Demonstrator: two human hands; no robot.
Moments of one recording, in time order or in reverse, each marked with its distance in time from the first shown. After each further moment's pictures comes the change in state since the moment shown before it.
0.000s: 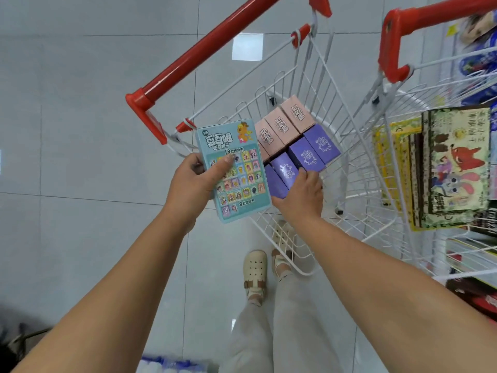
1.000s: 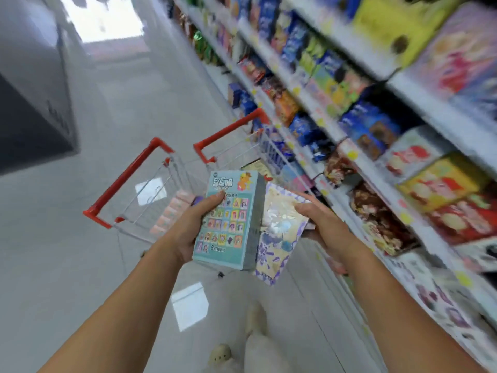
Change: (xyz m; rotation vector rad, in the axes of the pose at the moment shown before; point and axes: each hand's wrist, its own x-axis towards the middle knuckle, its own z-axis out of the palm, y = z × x) left_hand -0.279 0.087 0.051 -0.100 -0.845 -0.072; right_hand -0.374 0.131 -0.248 1.298 0.179 0.031
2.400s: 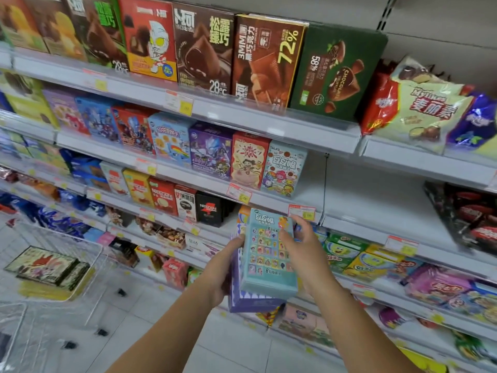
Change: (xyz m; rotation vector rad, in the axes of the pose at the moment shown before) left_hand -0.139 -0.383 0.510 0.519 -0.478 -0.239; right_hand -0.501 0.163 -0.339 0.195 1.036 -0.077
